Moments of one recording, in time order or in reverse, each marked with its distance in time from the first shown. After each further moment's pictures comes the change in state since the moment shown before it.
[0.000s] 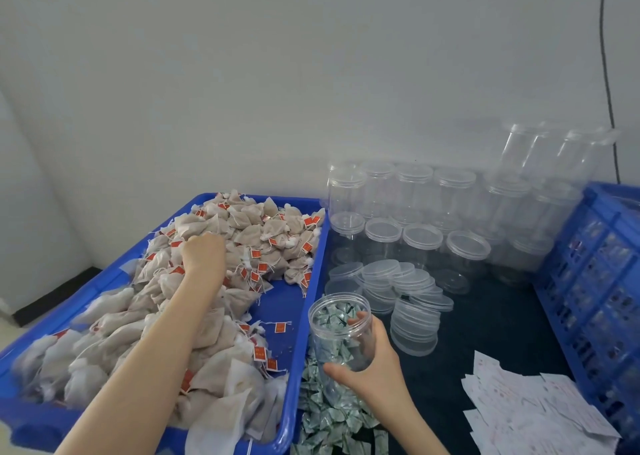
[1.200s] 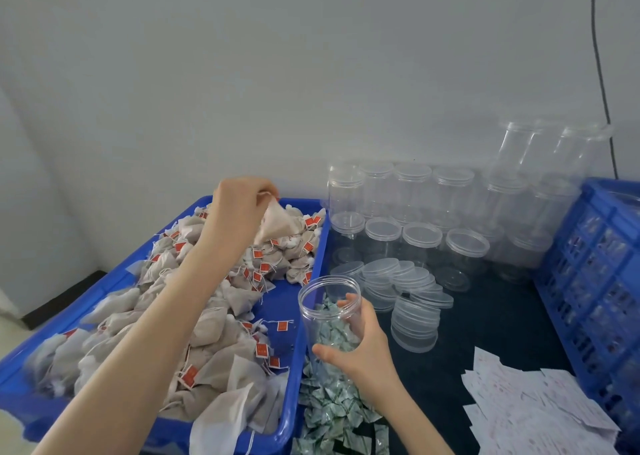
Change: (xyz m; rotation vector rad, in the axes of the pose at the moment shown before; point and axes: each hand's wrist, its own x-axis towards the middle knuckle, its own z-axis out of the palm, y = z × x) left_hand -0.046 -0.001 -0.118 -0.986 0.561 0.366; right_hand 0.011 -0.015 0.009 0.024 -0.013 0.004
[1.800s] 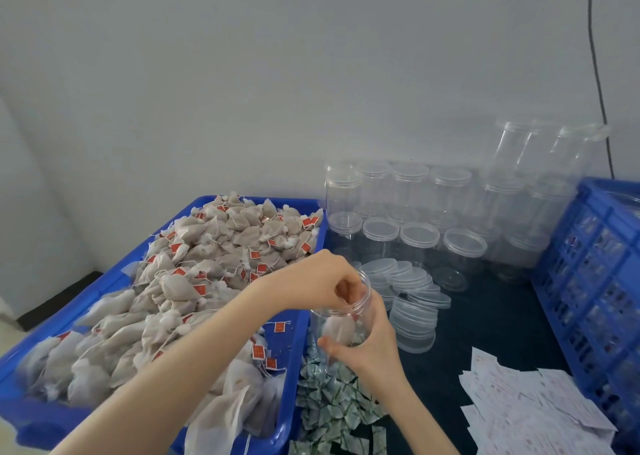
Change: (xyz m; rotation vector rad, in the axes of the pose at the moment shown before) left_hand -0.044 0.069 0.042 -0.154 -0.968 0.304; right_hand 0.000 -0.015 -0.006 0.031 0.069 -0.114
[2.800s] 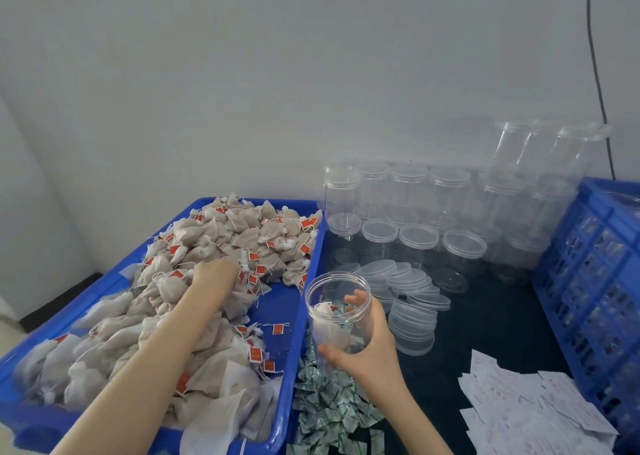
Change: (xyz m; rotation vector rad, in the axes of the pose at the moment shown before) left_hand -0.027 -0.165 0.026 0.598 -0.041 -0.863; right_hand -0.002 0.009 -0.005 -0.035 0.016 -0.001
